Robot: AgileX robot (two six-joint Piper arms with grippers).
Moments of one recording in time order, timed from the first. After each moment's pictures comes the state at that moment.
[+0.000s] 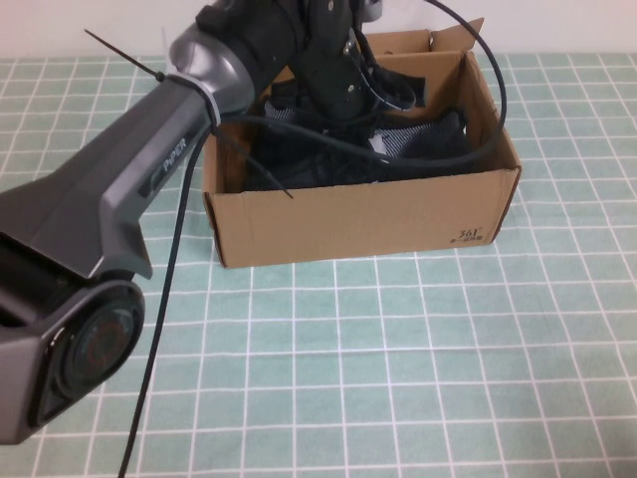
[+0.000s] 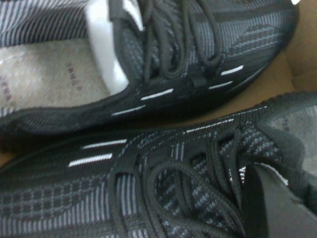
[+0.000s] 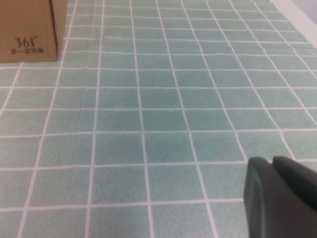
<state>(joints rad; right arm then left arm) -0.07 -0.01 0.03 0.03 0.39 -0.02 -0.61 2.28 -2.38 -0.02 1.12 -0.40</state>
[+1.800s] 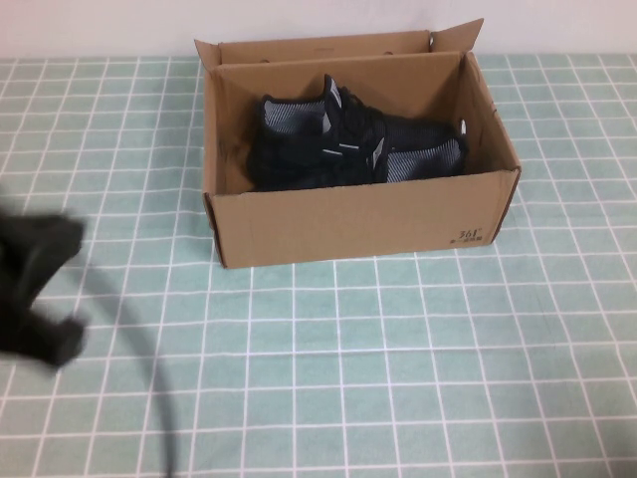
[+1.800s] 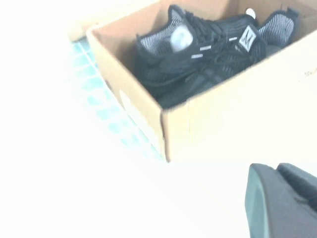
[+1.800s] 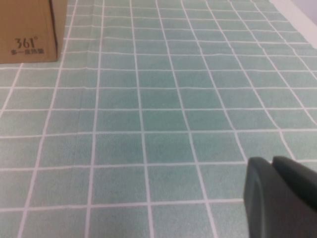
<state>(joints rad) -0.07 -0.01 0.03 0.03 0.39 -0.02 -0.64 0.77 -0.86 0.26 0.67 -0.23</state>
